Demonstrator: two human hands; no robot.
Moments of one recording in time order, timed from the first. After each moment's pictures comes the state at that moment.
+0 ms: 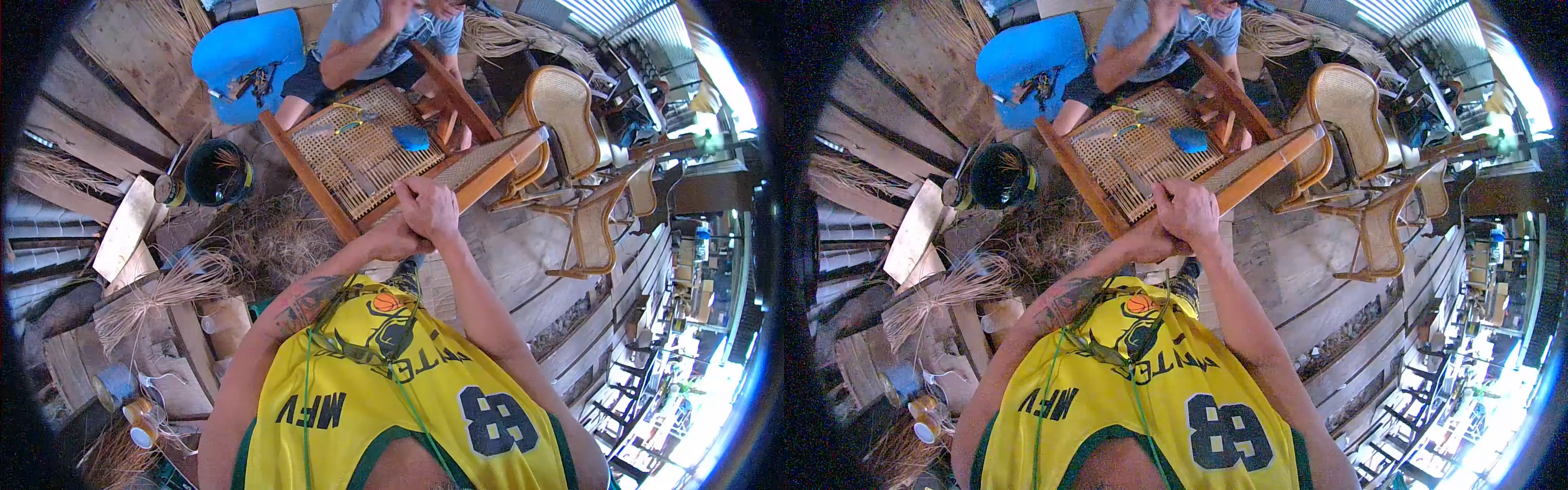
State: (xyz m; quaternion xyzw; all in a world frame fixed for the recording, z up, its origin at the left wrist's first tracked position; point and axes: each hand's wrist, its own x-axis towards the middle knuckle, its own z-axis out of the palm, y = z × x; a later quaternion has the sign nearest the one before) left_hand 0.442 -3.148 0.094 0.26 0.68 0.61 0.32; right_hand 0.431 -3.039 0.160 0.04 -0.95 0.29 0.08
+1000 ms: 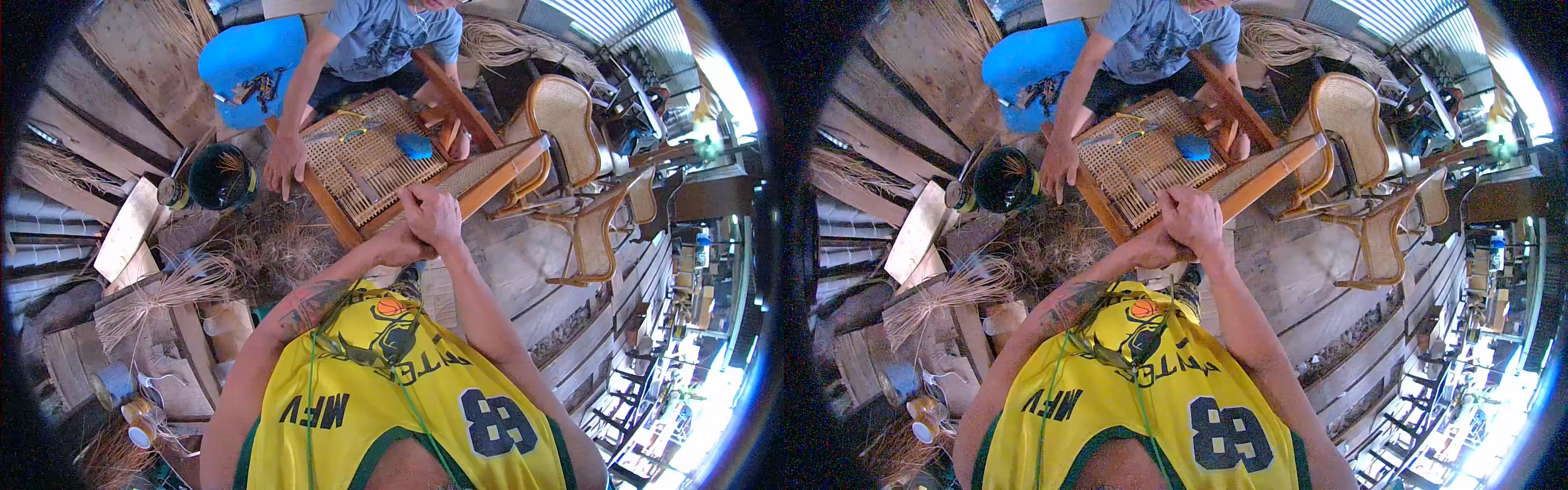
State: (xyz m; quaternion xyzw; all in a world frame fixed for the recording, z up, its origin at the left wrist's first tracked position) left_hand 0.445 -3.147 0.098 0.27 0.65 0.67 0.26; right_hand 0.431 -3.038 0.158 0.05 -0.95 0.29 0.08
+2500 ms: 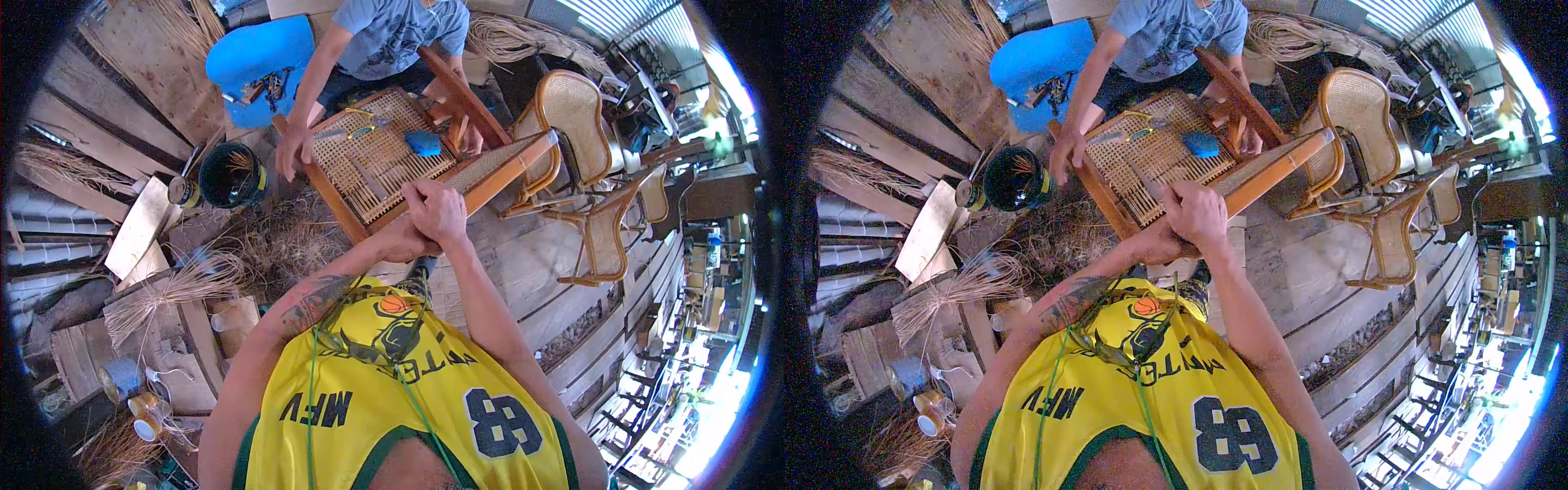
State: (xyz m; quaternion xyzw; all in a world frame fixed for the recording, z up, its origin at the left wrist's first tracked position) left_hand 0.442 -3.154 0.121 0.22 0.66 0.62 0.36; right_hand 0.430 -3.036 0.155 0.05 -0.95 0.29 0.08
